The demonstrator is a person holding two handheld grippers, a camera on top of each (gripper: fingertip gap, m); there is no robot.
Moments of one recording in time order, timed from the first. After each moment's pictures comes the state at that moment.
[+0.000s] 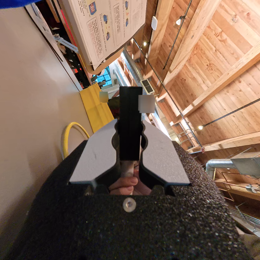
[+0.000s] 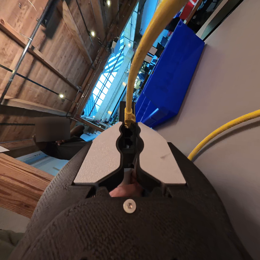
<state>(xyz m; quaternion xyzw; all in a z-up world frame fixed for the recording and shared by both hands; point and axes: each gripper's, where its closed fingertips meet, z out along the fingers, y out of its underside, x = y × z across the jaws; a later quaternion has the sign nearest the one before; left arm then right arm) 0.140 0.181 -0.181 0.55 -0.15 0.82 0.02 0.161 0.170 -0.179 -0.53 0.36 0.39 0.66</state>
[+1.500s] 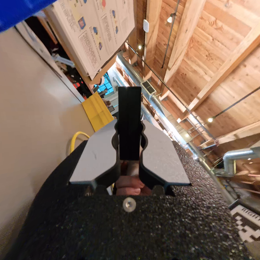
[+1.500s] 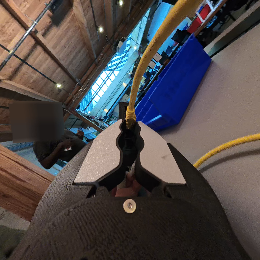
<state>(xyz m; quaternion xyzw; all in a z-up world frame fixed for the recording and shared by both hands) 0.139 0.180 -0.176 0.53 -0.18 0.83 -0.05 0.157 0.172 -0.168 -0.54 0.31 0.34 0.70</state>
